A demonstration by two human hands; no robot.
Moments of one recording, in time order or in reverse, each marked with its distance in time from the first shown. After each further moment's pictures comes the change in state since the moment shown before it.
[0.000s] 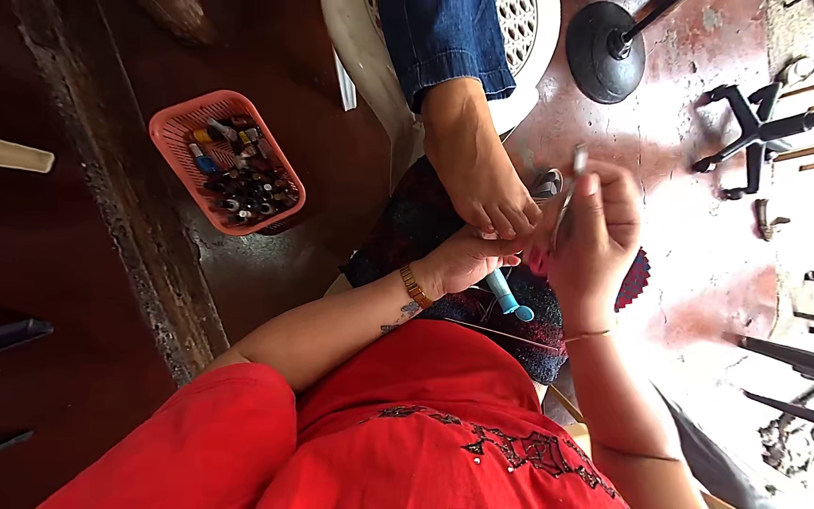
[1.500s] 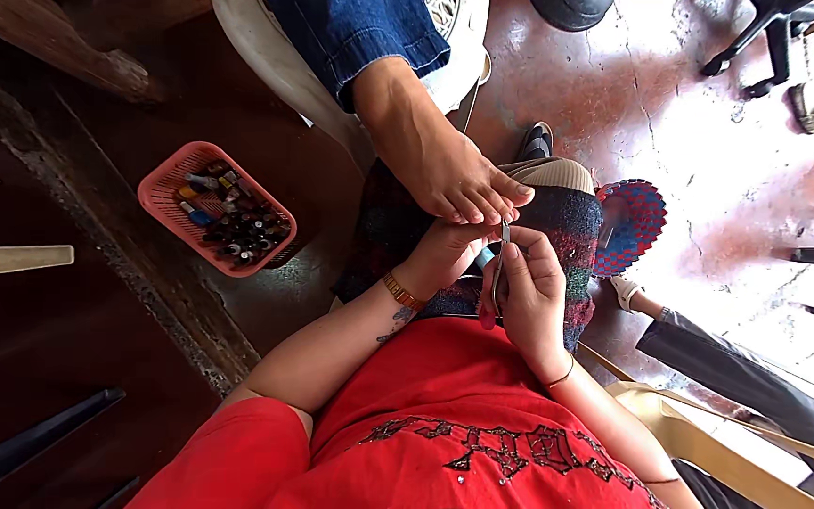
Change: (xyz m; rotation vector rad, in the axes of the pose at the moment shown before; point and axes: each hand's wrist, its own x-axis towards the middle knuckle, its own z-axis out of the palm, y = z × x) left_hand 0.004 -0.009 0.003 0.212 0.060 0.104; right_hand -0.090 0.024 0.025 0.121 0.245 0.298
